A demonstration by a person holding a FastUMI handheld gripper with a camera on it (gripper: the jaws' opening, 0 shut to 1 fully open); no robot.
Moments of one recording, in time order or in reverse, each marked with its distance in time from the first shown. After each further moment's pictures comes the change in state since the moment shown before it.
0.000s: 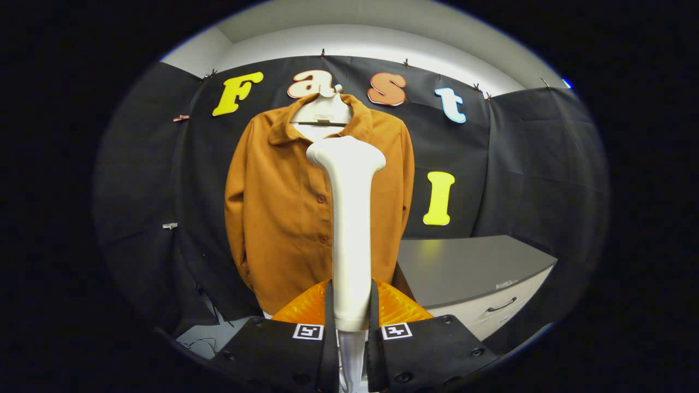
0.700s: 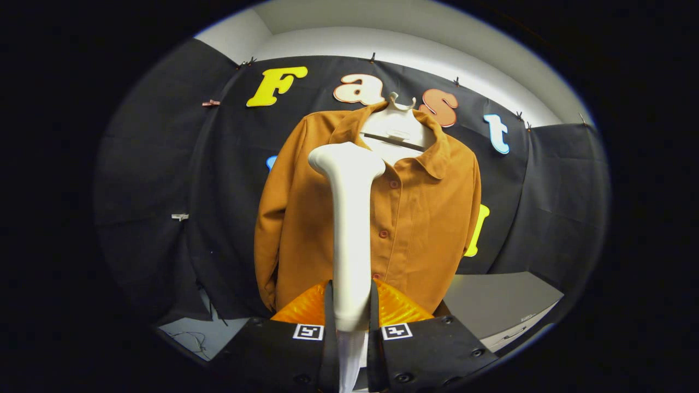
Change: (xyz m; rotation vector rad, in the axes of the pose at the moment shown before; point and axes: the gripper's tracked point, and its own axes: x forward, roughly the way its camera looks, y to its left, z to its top) arm 0.071 0.097 0.018 -0.155 -0.033 0.058
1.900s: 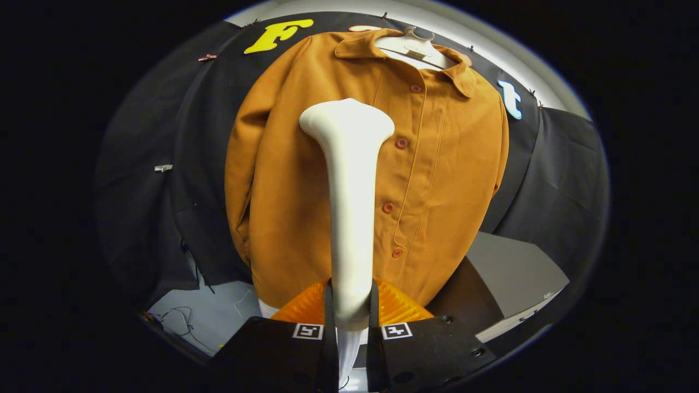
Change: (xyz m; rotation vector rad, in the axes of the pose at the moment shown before) arm 0.045 0.007 -0.140 -0.033 0.280 -0.018
